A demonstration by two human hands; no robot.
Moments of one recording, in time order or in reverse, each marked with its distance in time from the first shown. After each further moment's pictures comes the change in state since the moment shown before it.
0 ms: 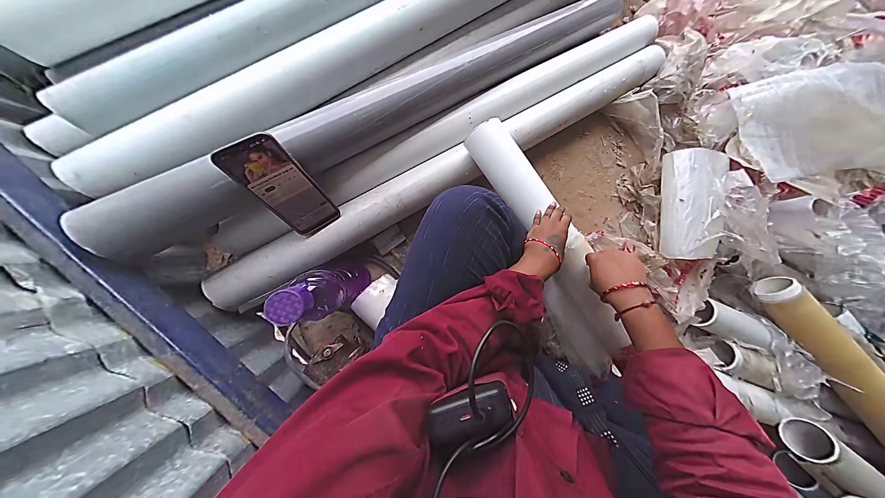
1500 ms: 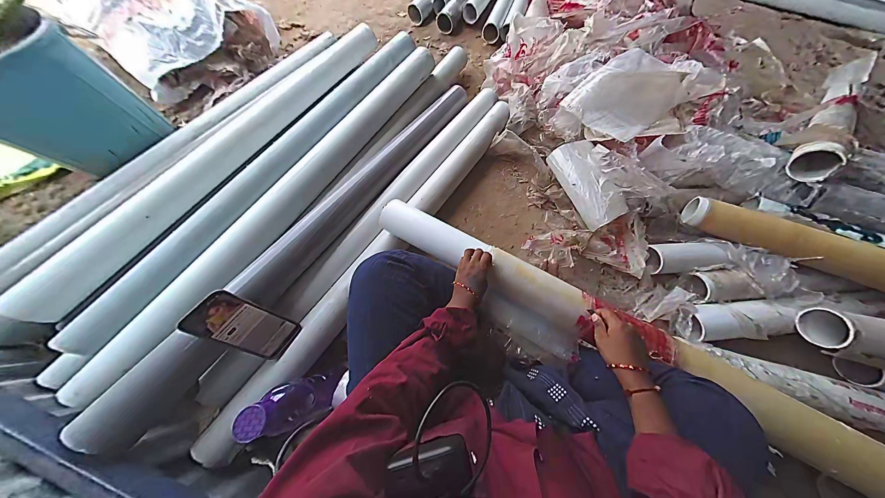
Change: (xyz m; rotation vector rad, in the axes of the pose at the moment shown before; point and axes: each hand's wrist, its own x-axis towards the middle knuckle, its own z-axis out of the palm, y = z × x) left_hand -0.012 0.005 0.033 0.334 0.078 0.159; right_hand -0.057 0.083 0.216 1.063 0.504 0.352
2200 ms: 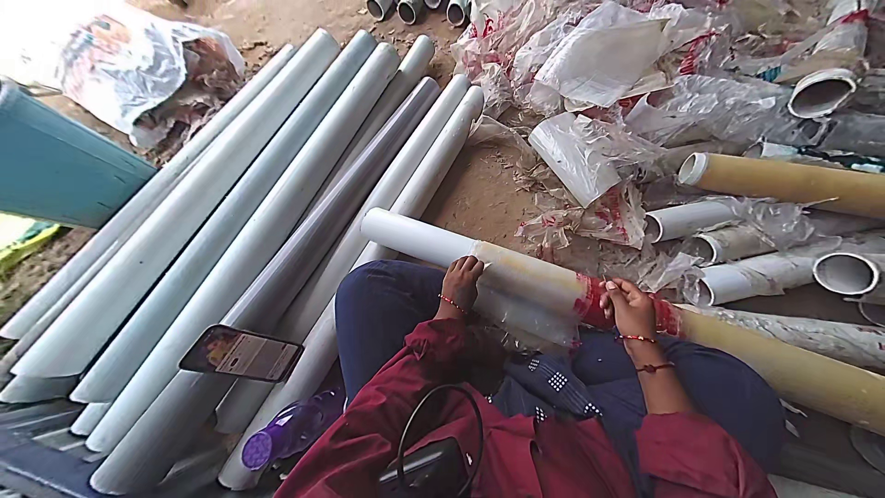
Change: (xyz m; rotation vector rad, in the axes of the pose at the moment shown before) left_hand -0.025 0.000 0.006 0.091 0.153 0.277; right_hand 0.015 0.022 0.007 0.915 0.220 0.014
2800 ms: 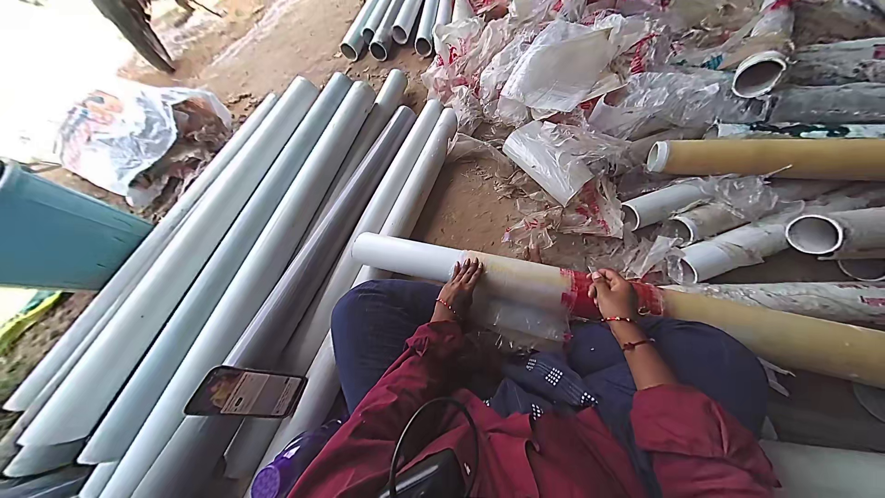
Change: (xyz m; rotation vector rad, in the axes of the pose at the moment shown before) left_hand 0.001 -0.010 0.019 0.006 -0.075 0.216; right_hand 0.006 0.001 -0.004 -0.250 0.051 0.115
